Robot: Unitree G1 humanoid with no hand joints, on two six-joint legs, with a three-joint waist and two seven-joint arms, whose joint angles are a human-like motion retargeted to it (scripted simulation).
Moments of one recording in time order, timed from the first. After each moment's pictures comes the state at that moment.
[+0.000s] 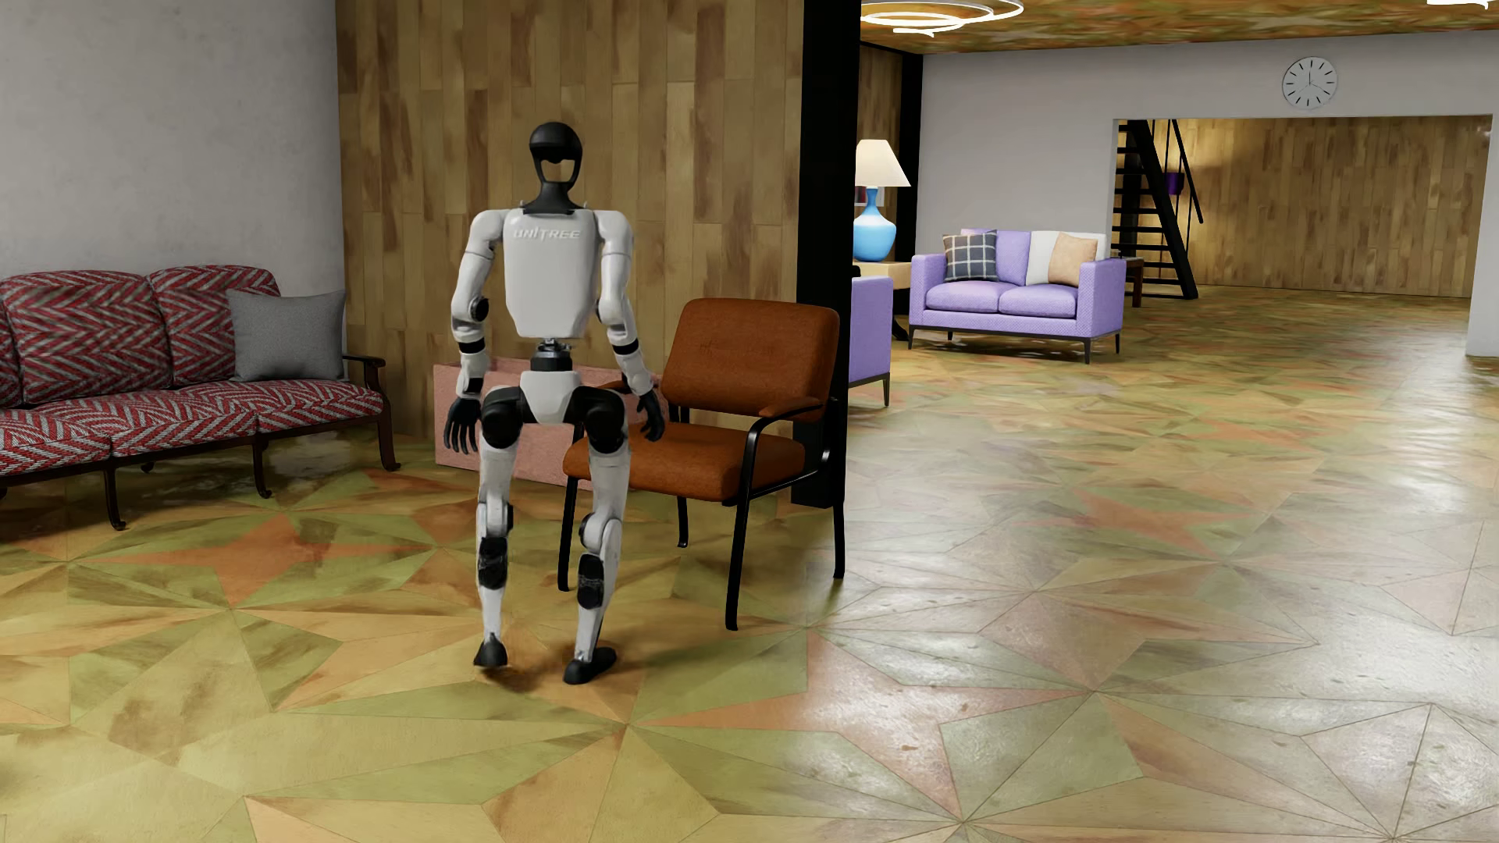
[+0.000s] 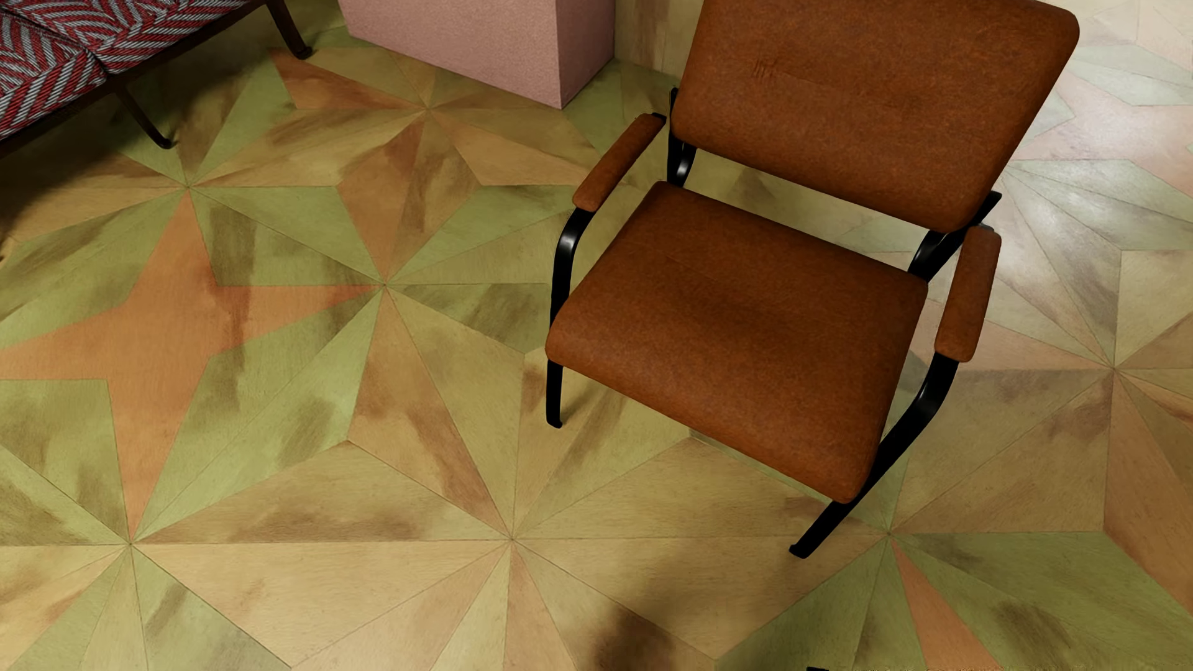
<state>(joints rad) -0.50 -0.33 -0.05 0.23 -0.03 0.02 0.19 -0.34 0.06 1.01 0.41 0.15 0.32 -0.27 -0.28 0.26 -0.04 -0.06 -0.09 -0.39 -0.07 0.82 0.51 0.56 -0.63 0.37 0.14 -0.01 -0.10</state>
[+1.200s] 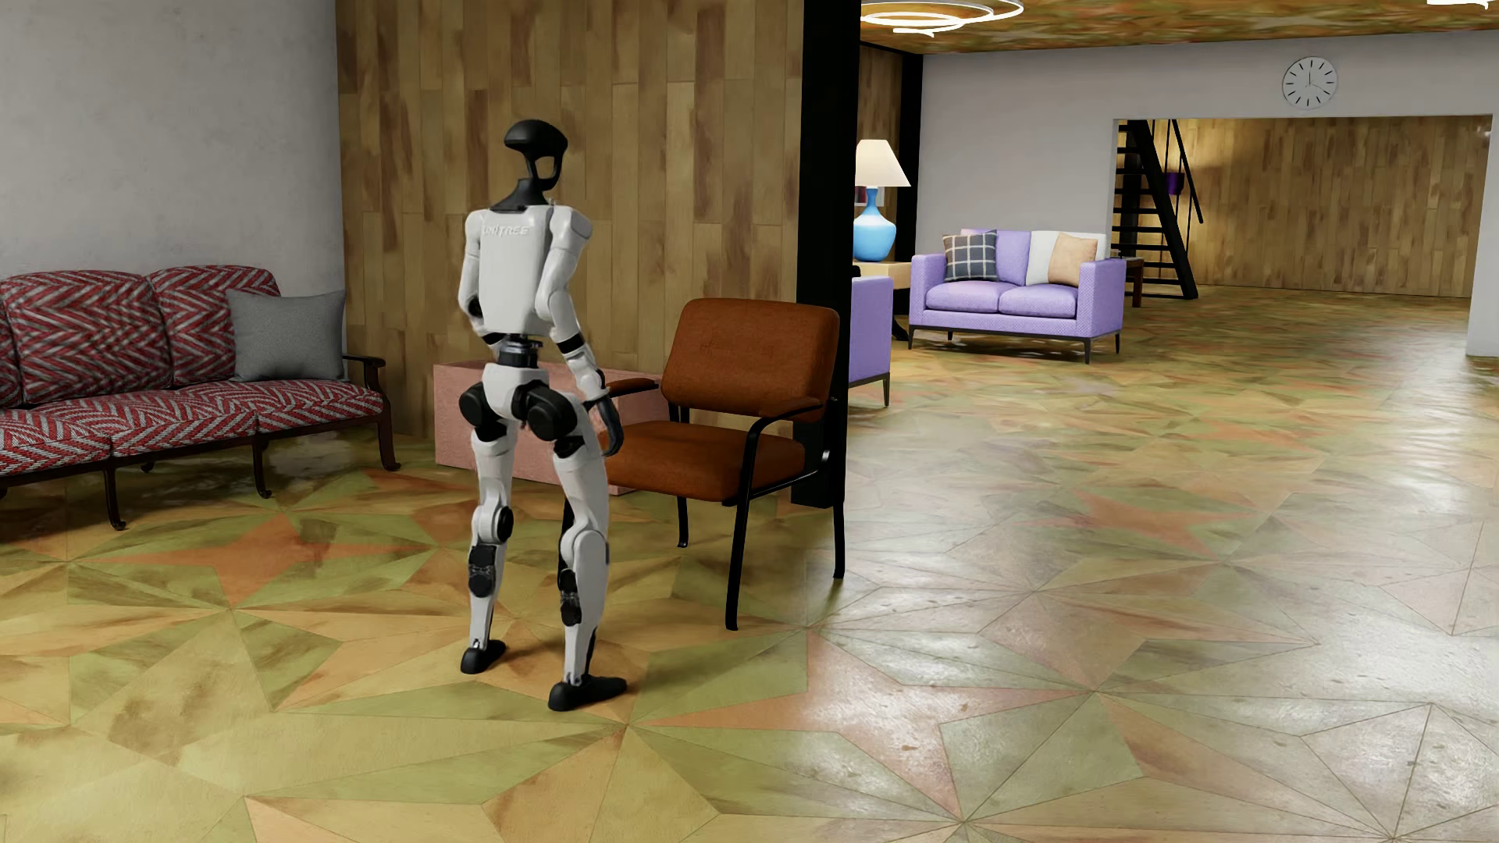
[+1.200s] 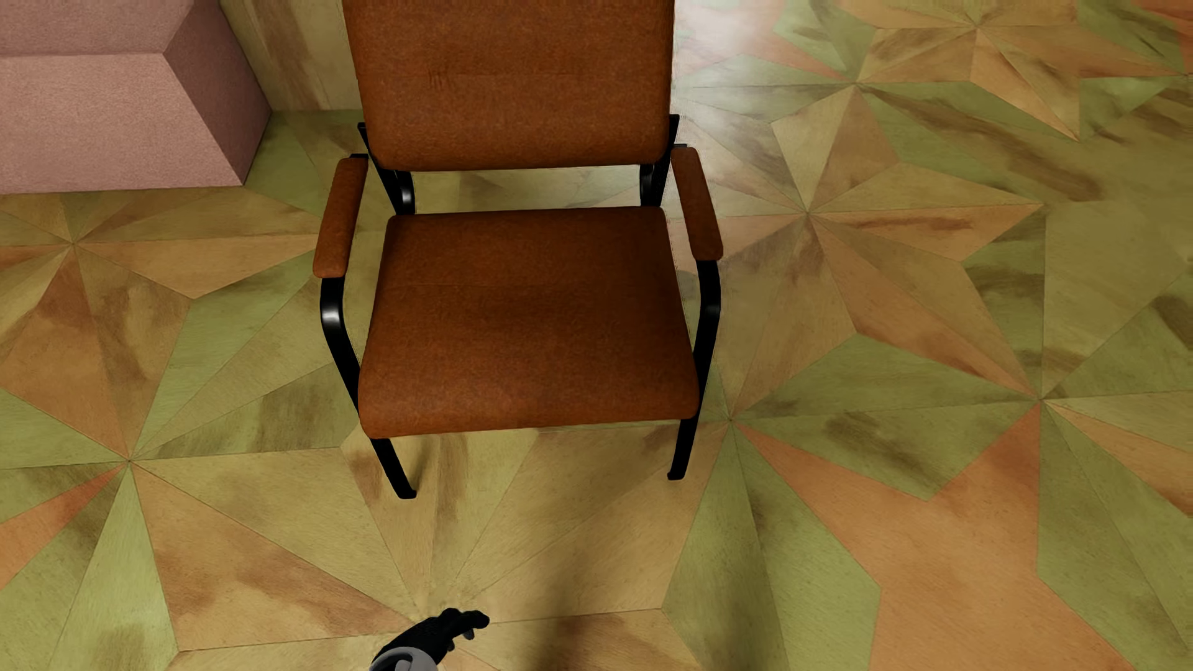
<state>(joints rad) -0.24 -0.26 0.01 0.20 -0.23 -0.05 0.49 -0.08 0.02 0.40 0.39 -0.06 0.36 -0.23 -0.27 0.24 -0.06 -0.02 0.18 -0.51 -0.11 0.78 0.62 0.52 -0.70 0.32 0.21 0.10 -0.04</state>
